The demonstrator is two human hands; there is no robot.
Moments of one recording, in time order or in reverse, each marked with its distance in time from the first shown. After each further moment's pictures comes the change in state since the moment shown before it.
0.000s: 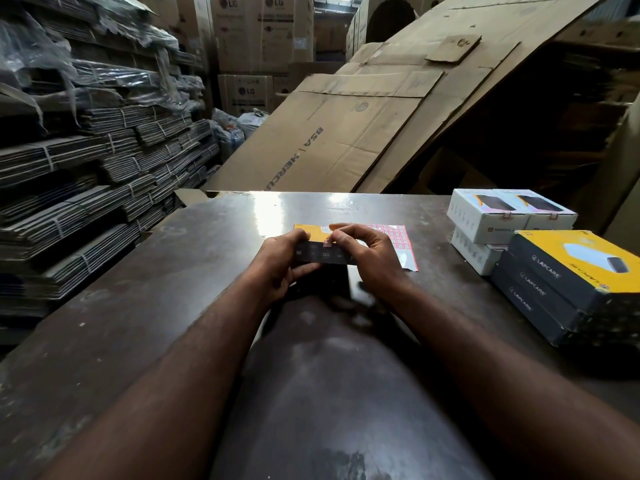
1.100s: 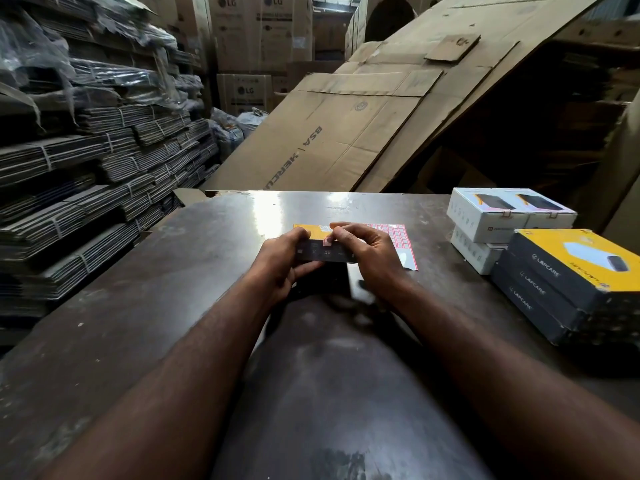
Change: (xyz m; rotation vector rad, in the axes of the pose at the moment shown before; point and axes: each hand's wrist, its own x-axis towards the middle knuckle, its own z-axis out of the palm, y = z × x) left_hand 0.004 -0.004 0.001 -0.065 0.026 -0.011; right_hand 0.002 0.002 0.000 0.059 0.001 0.042
